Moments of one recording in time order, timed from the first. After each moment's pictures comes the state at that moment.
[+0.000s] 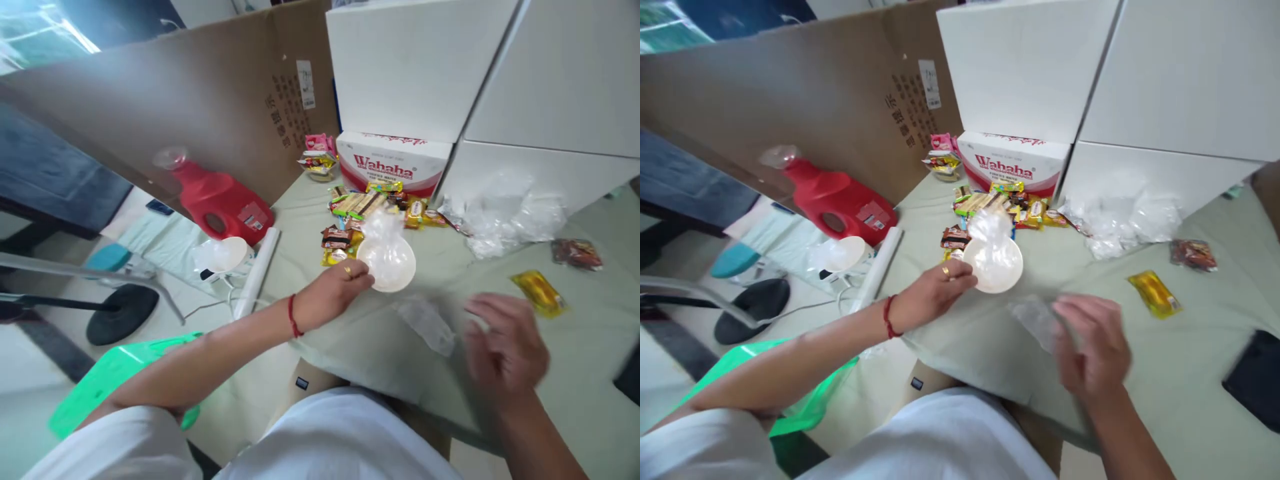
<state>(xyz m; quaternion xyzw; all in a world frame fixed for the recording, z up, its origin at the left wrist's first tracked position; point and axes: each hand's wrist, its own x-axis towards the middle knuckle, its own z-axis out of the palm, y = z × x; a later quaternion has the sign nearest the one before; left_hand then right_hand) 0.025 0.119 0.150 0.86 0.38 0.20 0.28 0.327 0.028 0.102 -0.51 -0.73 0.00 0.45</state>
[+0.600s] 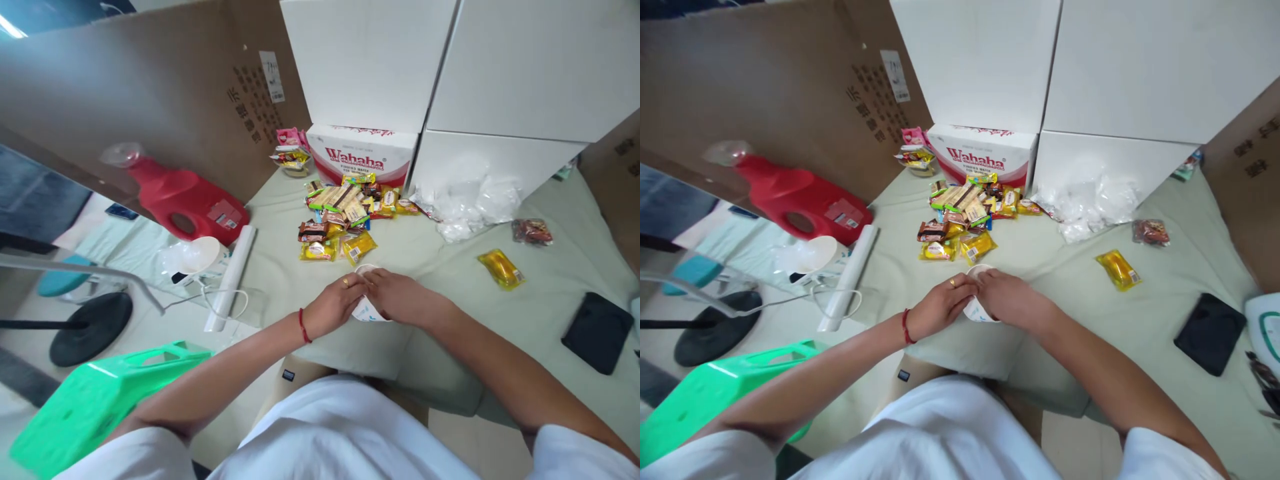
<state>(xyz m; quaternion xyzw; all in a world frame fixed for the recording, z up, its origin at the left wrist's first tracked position) 0.069 0.090 0.090 0.84 0.35 0.23 0.34 0.282 0.103 0.090 -0.29 -0.95 0.08 -0.01</state>
